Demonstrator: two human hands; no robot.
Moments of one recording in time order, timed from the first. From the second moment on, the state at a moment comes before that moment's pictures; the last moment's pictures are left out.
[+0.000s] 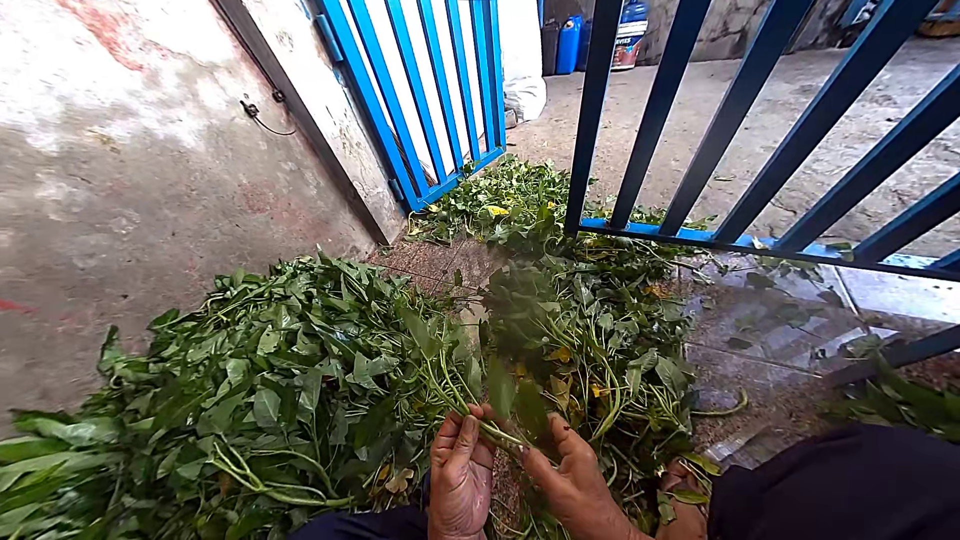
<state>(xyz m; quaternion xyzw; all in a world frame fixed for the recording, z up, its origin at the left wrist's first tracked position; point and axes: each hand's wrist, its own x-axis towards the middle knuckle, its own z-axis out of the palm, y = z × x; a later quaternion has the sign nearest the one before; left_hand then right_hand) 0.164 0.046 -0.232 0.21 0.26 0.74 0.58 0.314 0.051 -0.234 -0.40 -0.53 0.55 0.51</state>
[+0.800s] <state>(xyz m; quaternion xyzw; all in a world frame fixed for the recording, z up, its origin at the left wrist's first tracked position) 0.150 0.064 -0.205 0.09 0.55 0.74 0.39 0.414 0.063 -0.264 -0.43 -0.74 0.51 -0.12</state>
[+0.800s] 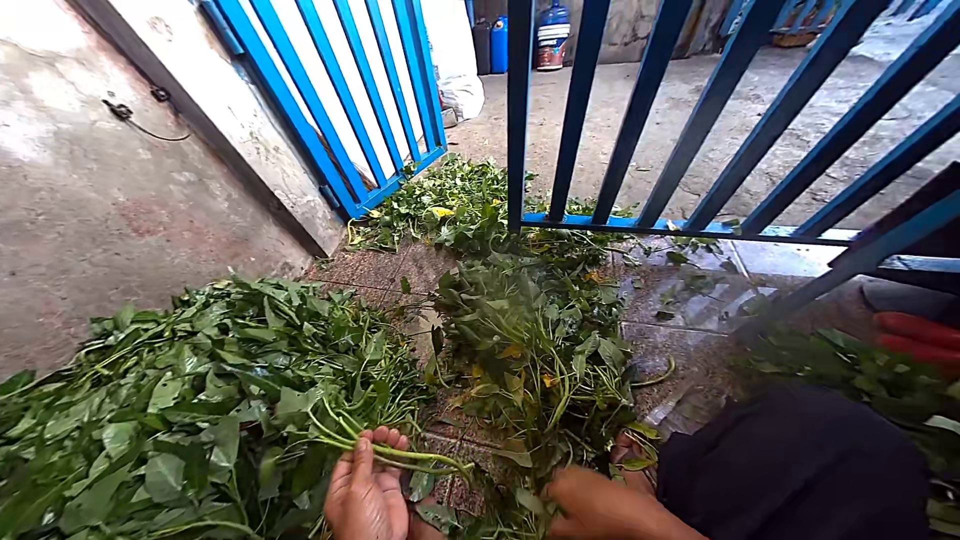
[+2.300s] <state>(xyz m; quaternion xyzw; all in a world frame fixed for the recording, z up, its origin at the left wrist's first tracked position) 0.181 0.057 -0.228 0.11 0.50 0.70 0.50 0.336 0.047 -0.300 -0.45 -0.68 0.25 0.52</state>
